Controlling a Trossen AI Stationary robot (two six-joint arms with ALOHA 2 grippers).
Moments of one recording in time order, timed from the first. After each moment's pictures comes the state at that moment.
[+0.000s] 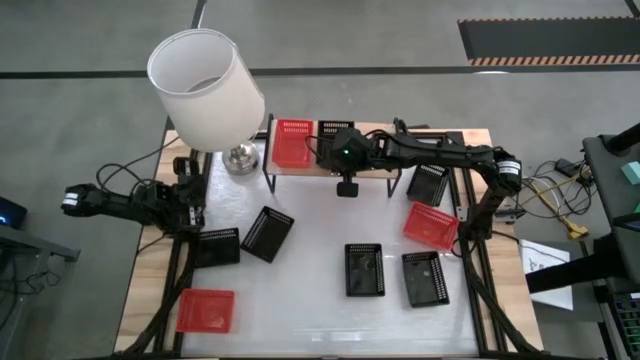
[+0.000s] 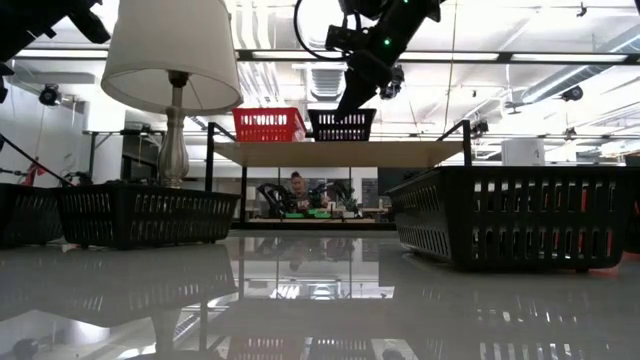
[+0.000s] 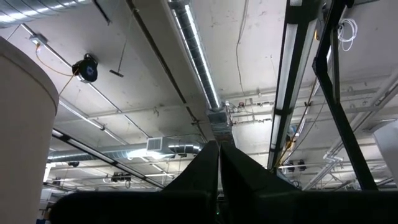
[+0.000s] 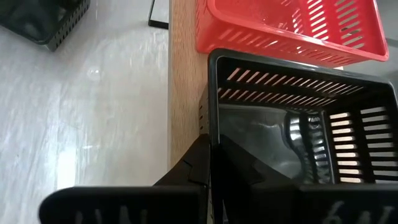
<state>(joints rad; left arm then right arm) -0.13 0.40 0.01 1.29 -0.24 0.30 -0.26 1.74 1.53 -0.65 0.13 -0.37</state>
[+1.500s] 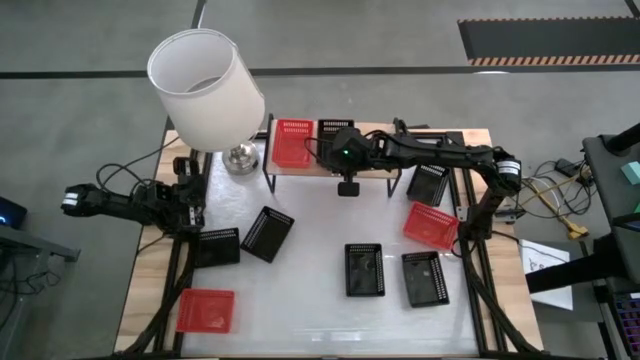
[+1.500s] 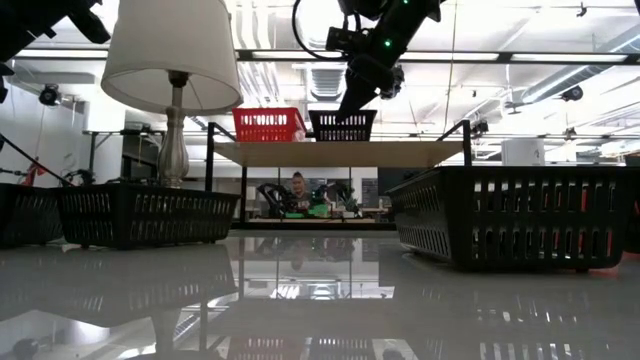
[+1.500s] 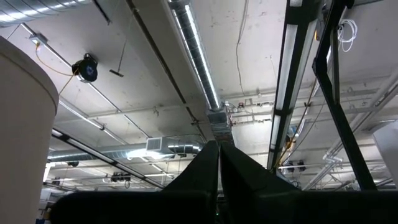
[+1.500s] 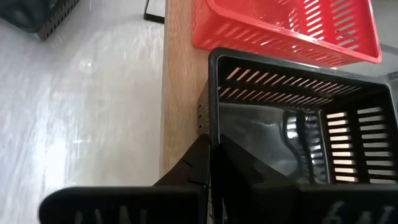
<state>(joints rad) -0.13 0.40 0.01 1.29 -0.24 0.30 -0.26 1.74 1.53 -0.66 0.16 -0.41</state>
